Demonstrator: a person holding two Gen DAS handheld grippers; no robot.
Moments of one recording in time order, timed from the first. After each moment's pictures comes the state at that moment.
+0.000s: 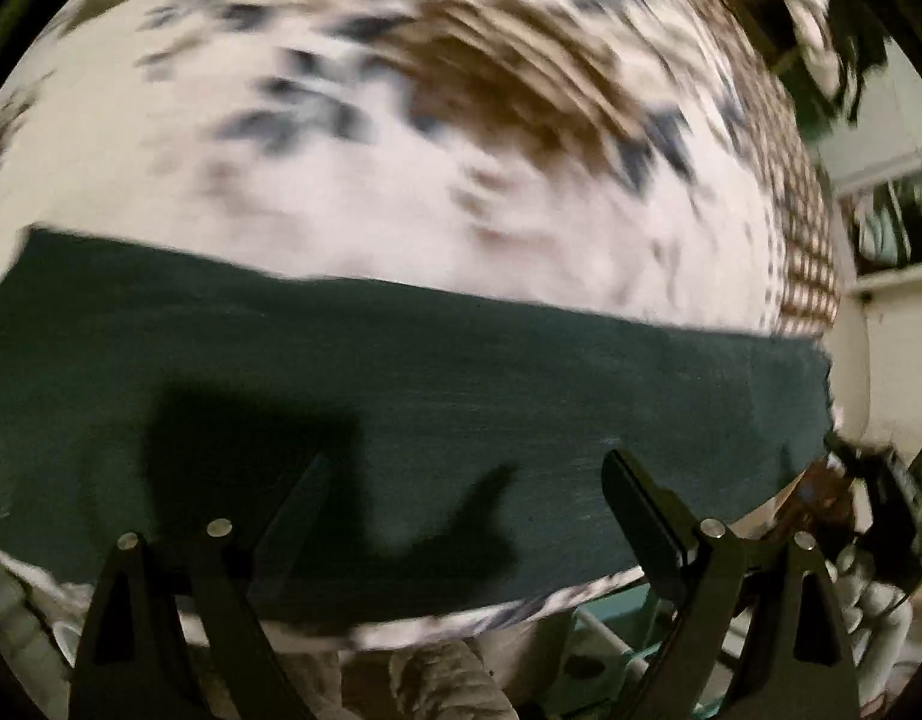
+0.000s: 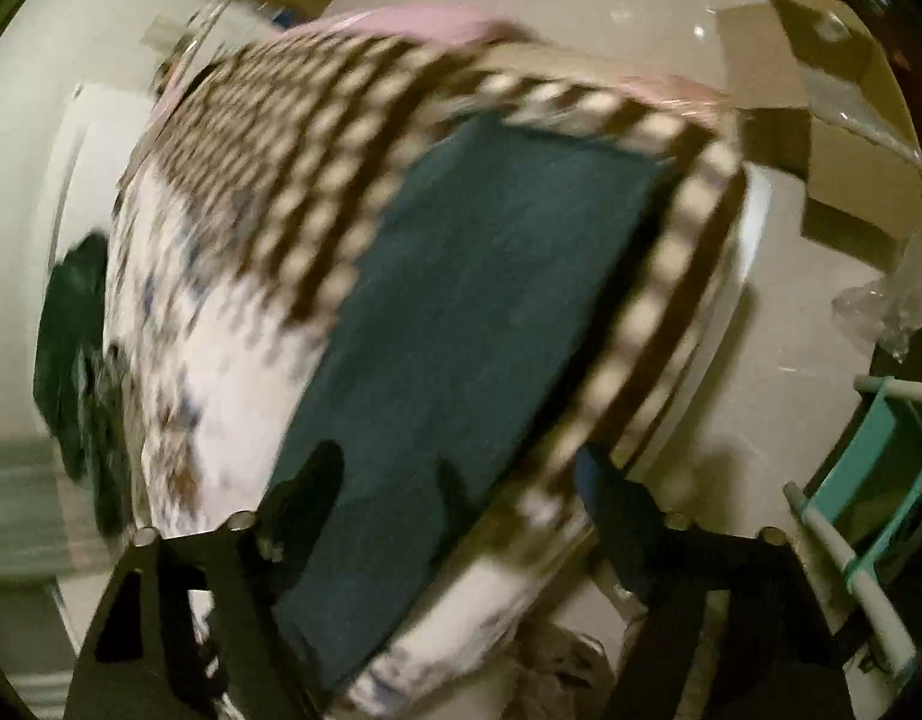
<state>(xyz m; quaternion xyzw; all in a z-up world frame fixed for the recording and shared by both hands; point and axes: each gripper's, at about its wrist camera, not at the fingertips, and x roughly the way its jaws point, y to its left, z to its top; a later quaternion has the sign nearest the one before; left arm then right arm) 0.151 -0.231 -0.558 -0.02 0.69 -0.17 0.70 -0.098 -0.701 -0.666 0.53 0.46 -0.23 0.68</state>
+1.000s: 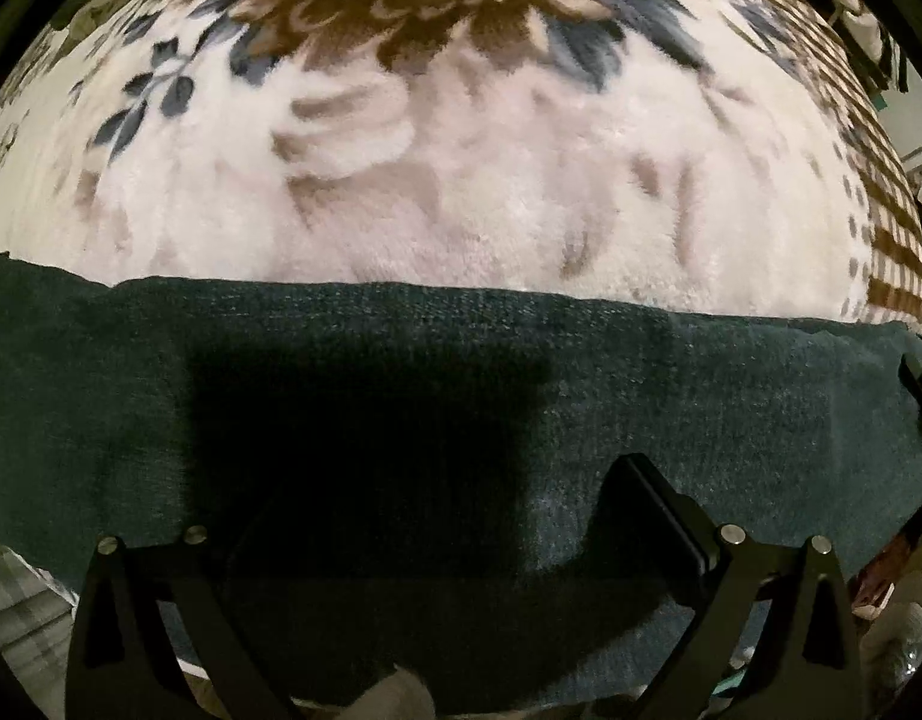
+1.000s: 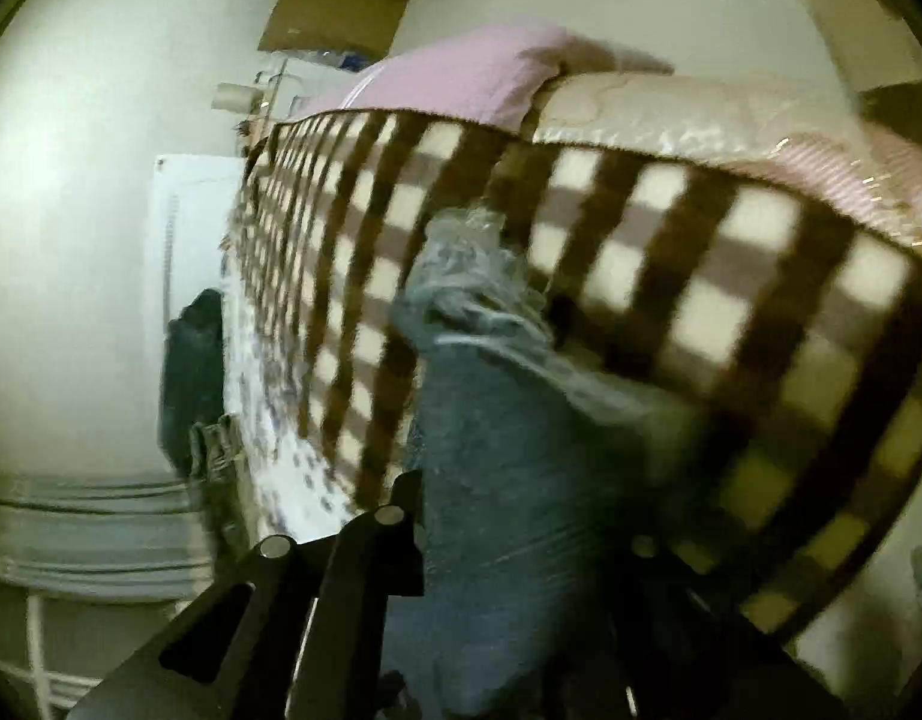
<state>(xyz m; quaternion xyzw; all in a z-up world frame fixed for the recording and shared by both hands) 0.132 -0.307 -0.605 0.05 0.68 -0.10 0.73 -0.030 -0.754 -0.731 0.61 0.34 -0.13 0.70</state>
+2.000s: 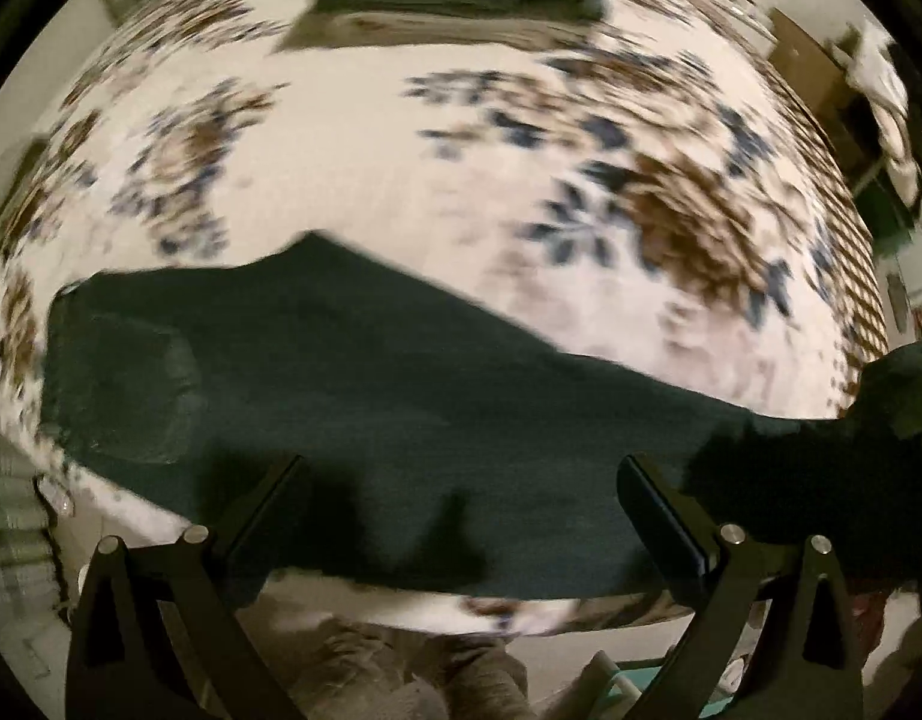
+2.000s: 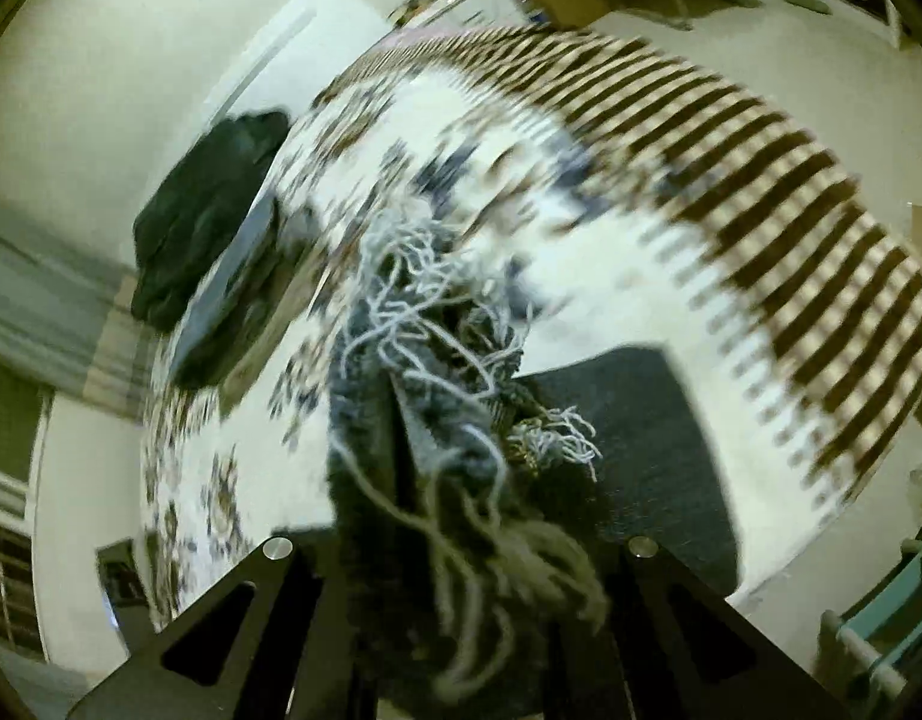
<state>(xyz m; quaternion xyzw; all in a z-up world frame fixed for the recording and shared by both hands) 0.146 -0.110 -0.478 -0.04 0.62 -0.01 0.78 0.027 -0.475 -0.532 0.37 0.43 -0.06 0.82</state>
